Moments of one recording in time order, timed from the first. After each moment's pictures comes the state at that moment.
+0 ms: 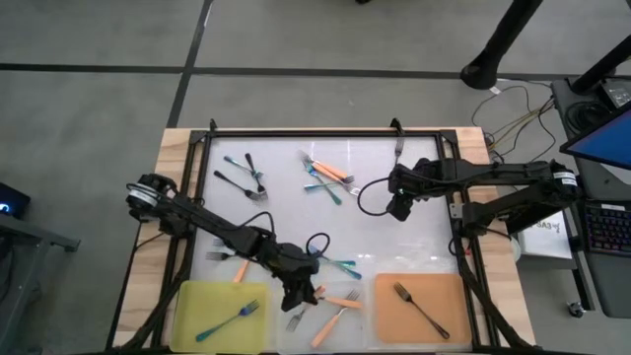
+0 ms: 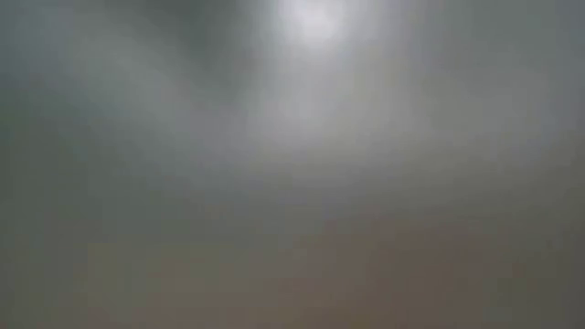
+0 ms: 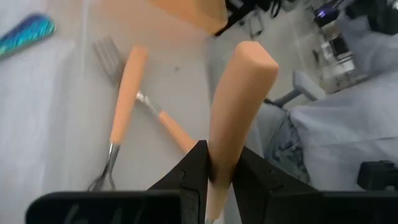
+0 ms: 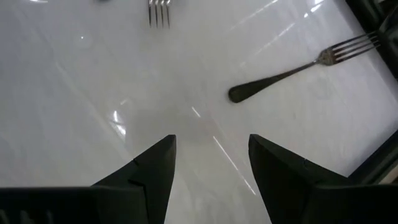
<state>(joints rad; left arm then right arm) -0.37 1.75 1.02 0.19 0.32 -0.72 -0.11 1.20 0.98 -1.06 0.27 0.46</state>
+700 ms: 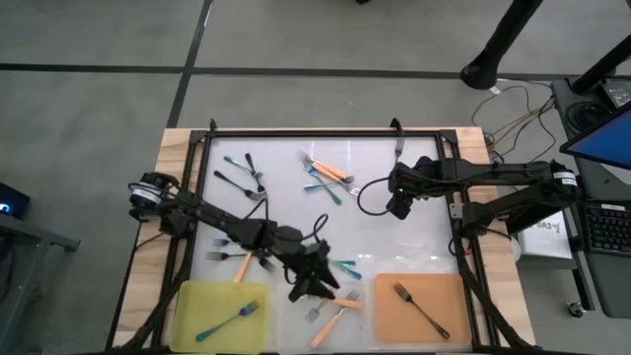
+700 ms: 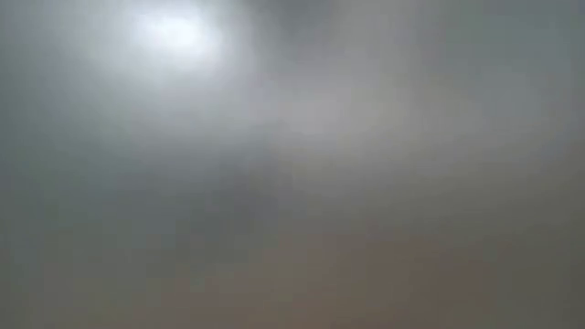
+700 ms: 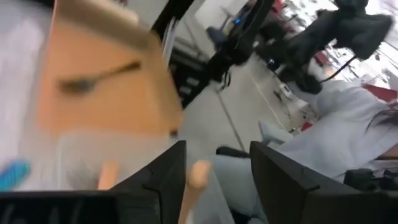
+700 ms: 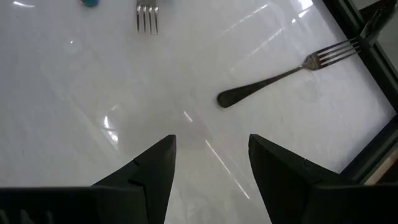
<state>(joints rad) -0.30 1.76 1.06 0.48 0.35 -0.62 -0.11 1.20 0.98 -1.06 0.32 0.46</state>
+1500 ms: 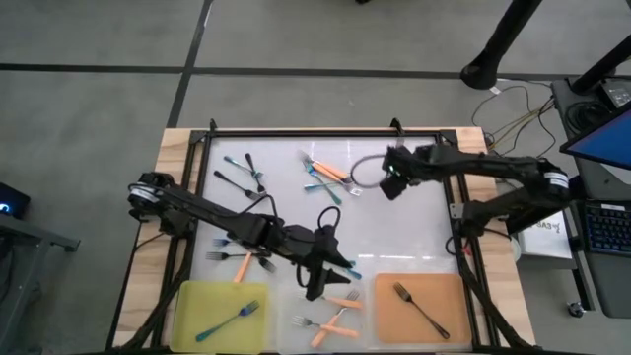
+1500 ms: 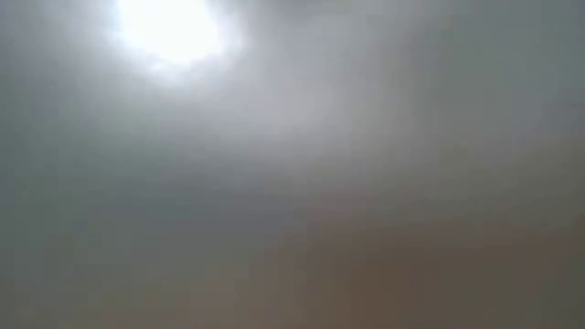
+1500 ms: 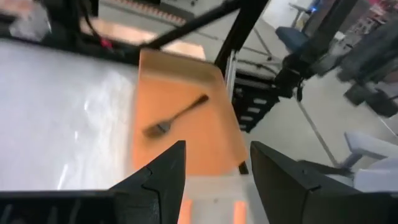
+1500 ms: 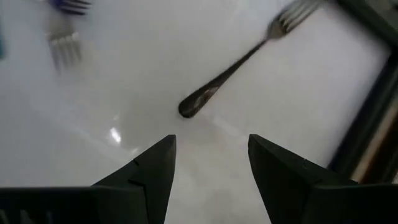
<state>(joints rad) -0.32 1.75 1.35 0.04 0.03 -0.39 -0.35 1.30 0.98 -1.02 0.28 0.58</state>
